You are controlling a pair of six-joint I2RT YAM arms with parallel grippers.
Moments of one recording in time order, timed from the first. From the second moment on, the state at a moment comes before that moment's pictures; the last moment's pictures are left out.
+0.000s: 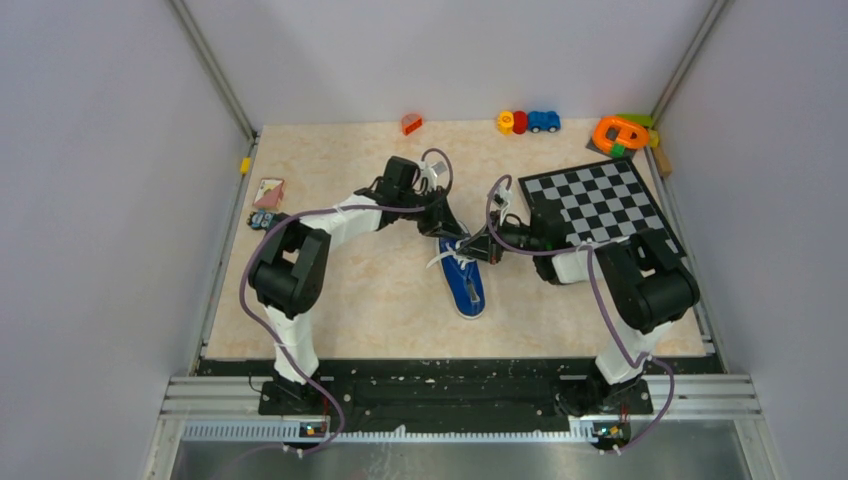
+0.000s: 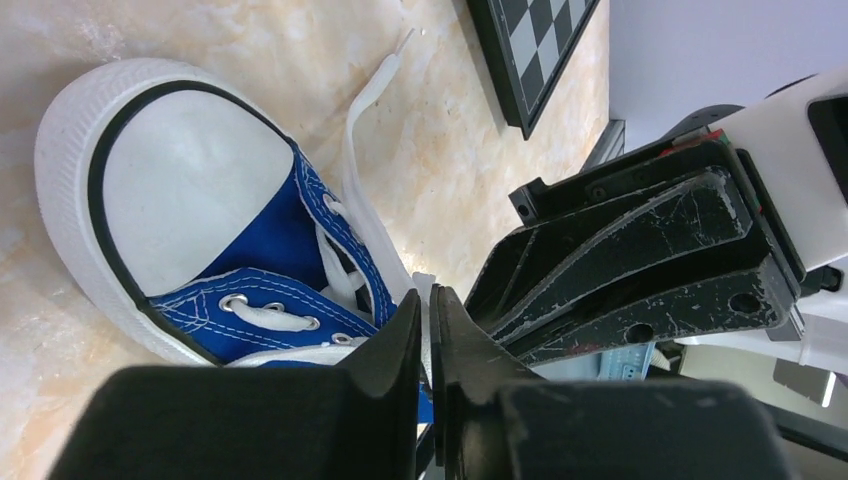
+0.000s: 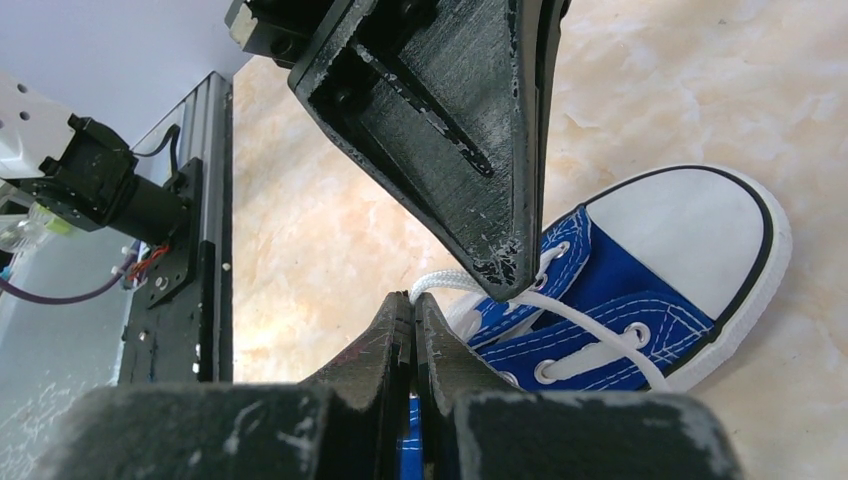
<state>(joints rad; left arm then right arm) -0.48 1.92 1.30 -0.13 0.78 -0.64 0.40 1.74 0.65 0.85 -0.94 0.34</state>
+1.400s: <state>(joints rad) -0.47 1.75 1.09 0.12 0.69 -0.84 0.35 1.75 0.64 1.01 -0.95 0.56</state>
